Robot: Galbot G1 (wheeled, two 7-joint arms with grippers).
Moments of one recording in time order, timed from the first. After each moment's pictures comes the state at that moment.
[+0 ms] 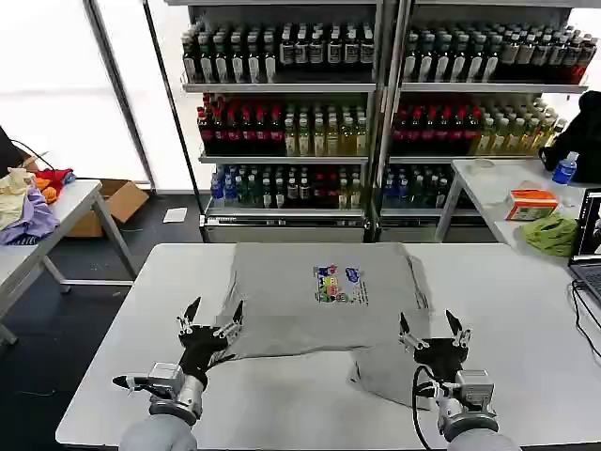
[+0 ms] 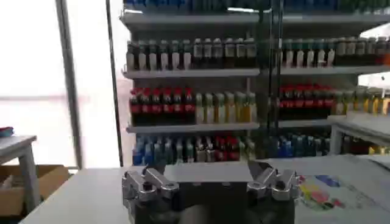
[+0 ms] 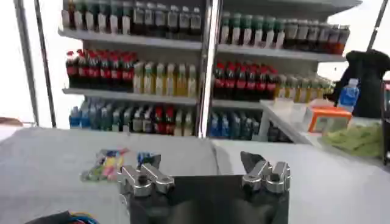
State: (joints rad) left arm 1.40 -1.31 -0.39 -2.10 -0.20 0.35 -0.14; right arm -1.55 1.20 0.42 2.30 0.30 -0.54 0.38
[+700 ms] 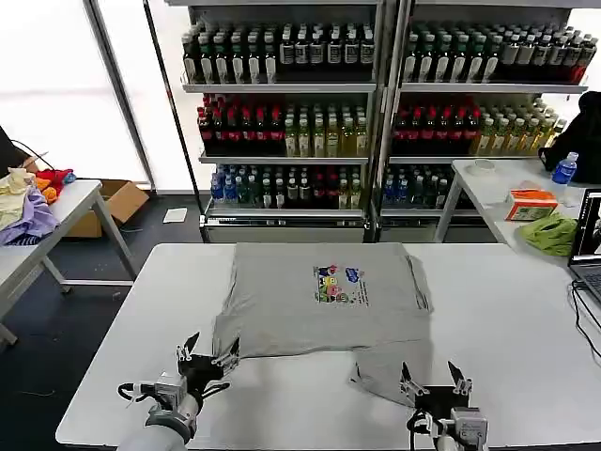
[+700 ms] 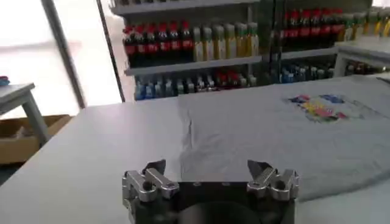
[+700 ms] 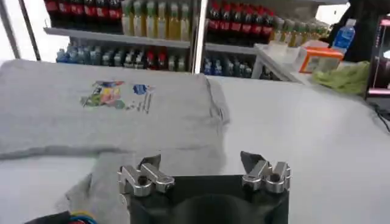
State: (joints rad) left arm 1.43 -1.23 -0.39 -2.06 -0.26 0.51 -0.17; right arm -1.68 1.22 0.38 2.28 0.32 -0.57 0.47
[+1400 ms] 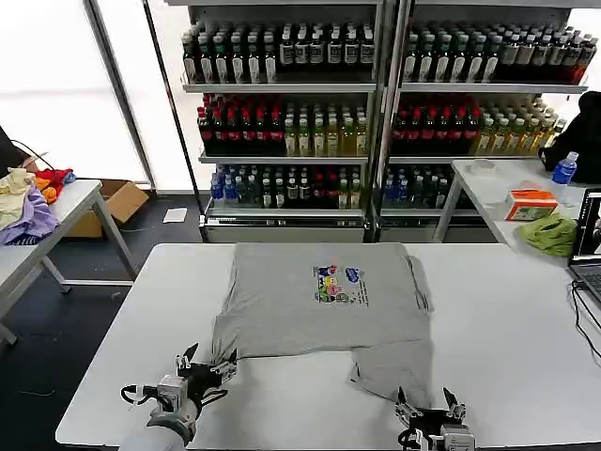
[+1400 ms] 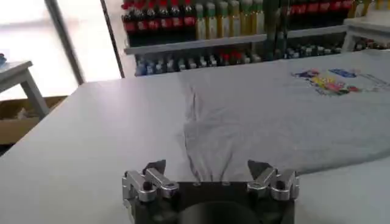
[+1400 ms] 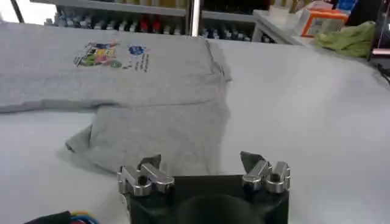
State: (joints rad) left arm 1.42 -1.22 -0.39 -2.02 -0.28 0.53 -0.17; right arm -1.69 1.26 0.36 2.22 0.30 -0.56 0.47
